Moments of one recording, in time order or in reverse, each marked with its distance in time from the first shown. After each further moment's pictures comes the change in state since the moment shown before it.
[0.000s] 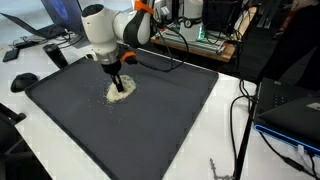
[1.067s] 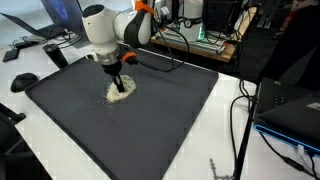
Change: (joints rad) arm -0.001 0.001 0.008 0.000 0.001 0.000 0.000
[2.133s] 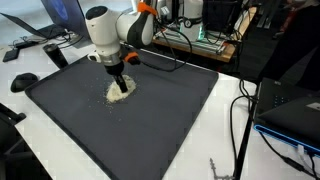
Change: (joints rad) arm 0.012 -0.002 -0.004 -0.016 -0.034 0.000 0.000
